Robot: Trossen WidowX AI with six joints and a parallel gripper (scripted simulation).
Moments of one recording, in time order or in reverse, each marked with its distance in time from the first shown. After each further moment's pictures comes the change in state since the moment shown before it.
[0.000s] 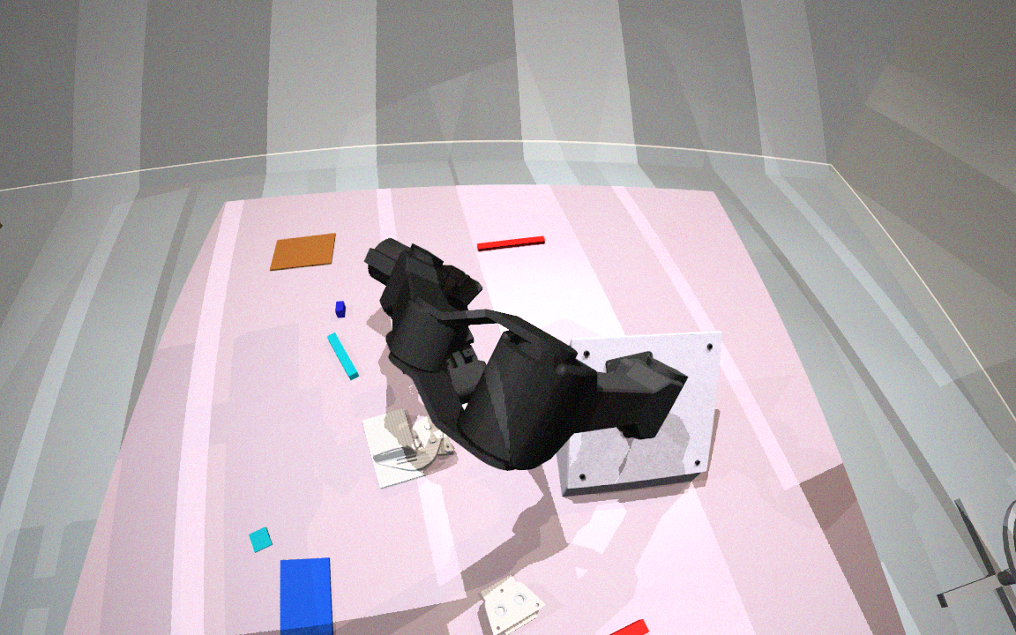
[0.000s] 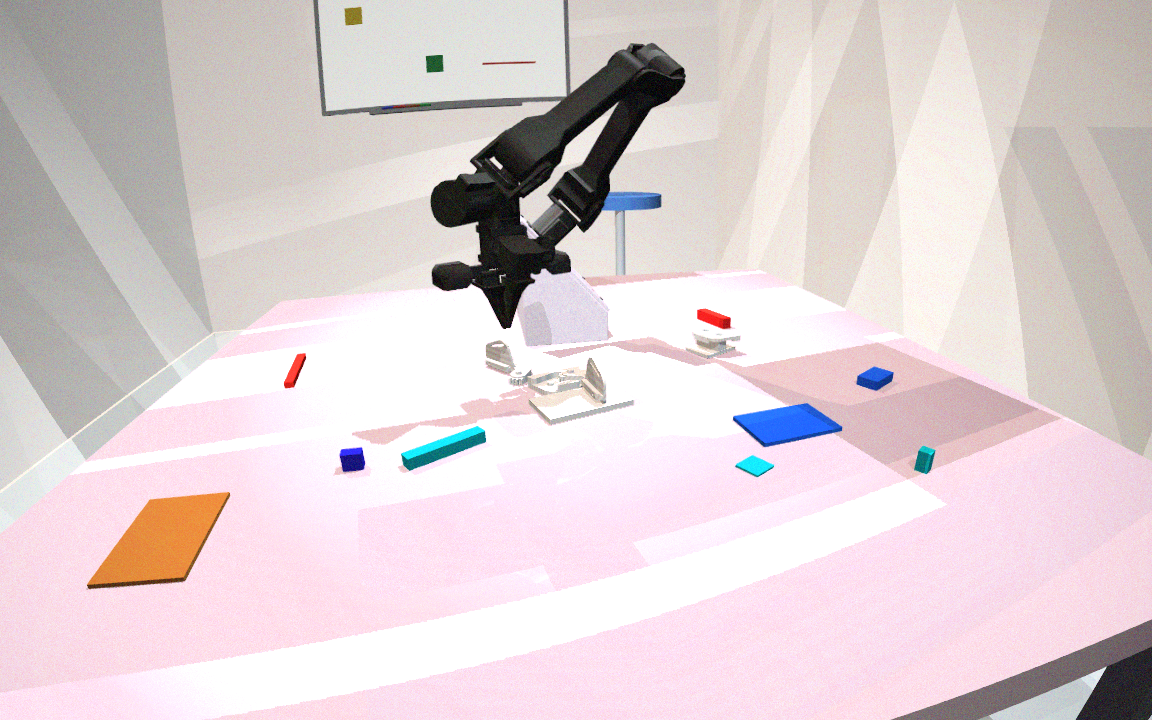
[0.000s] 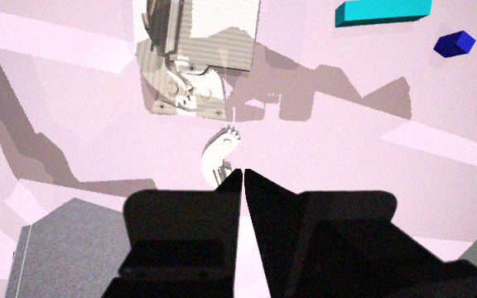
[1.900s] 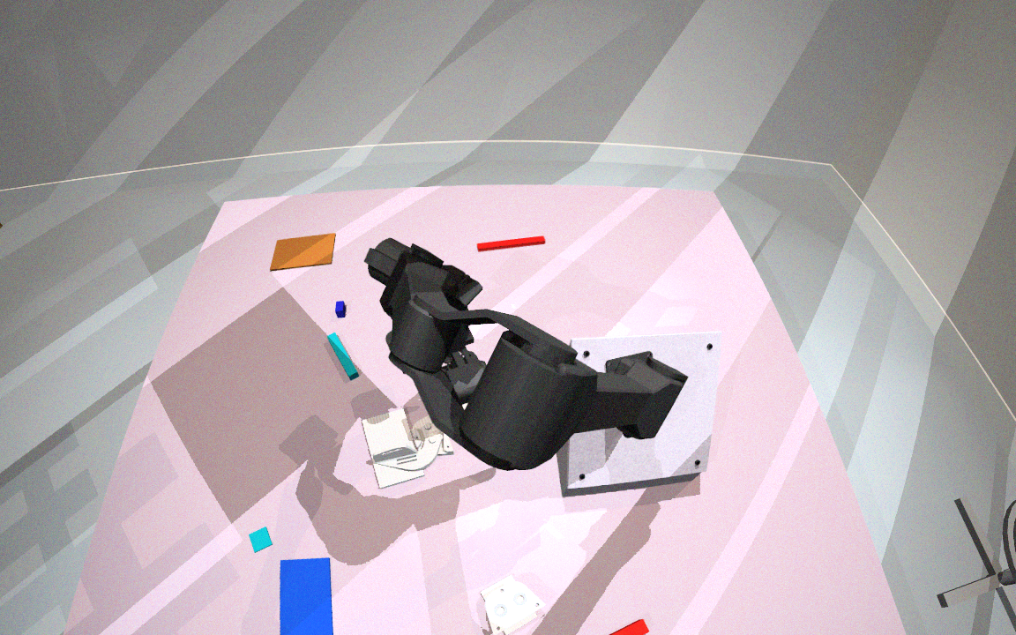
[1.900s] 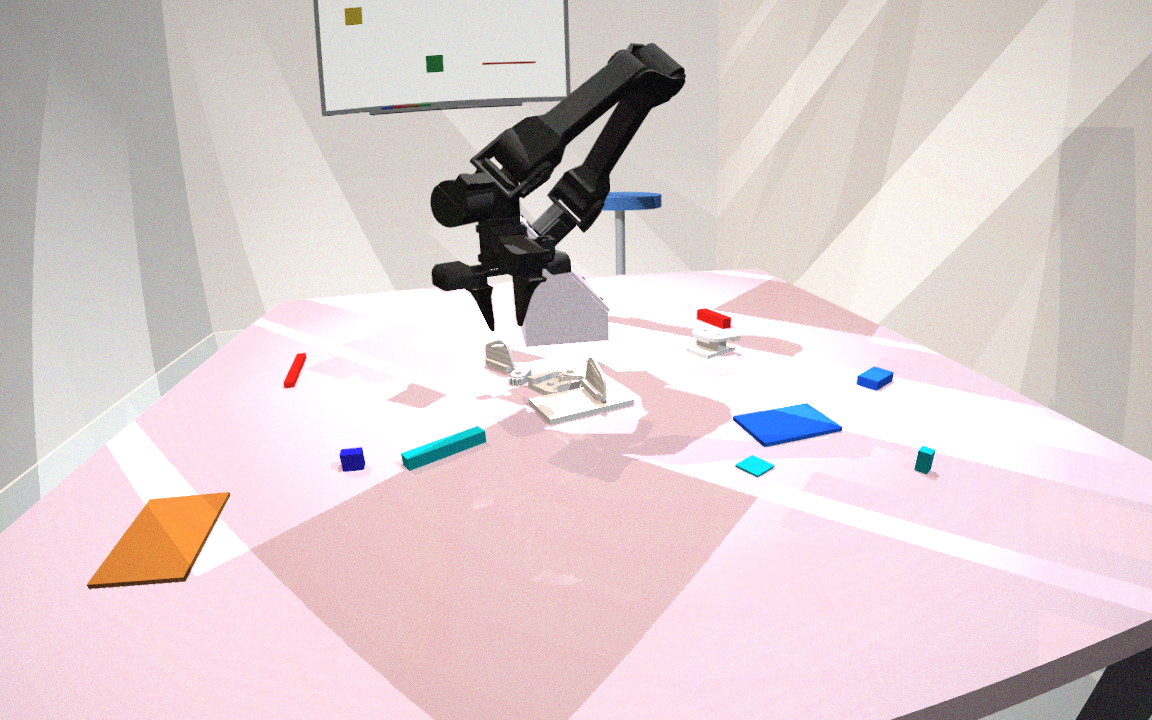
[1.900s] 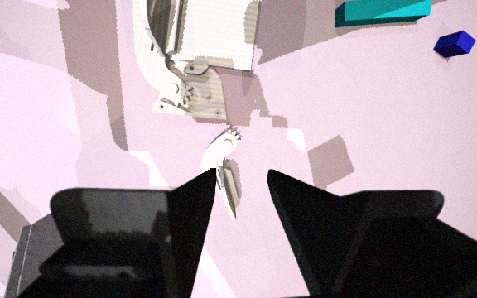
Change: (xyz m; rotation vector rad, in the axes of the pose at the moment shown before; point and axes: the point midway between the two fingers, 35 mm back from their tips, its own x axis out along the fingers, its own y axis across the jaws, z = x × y) arm 0.000 0.000 0.000 0.000 0.000 0.000
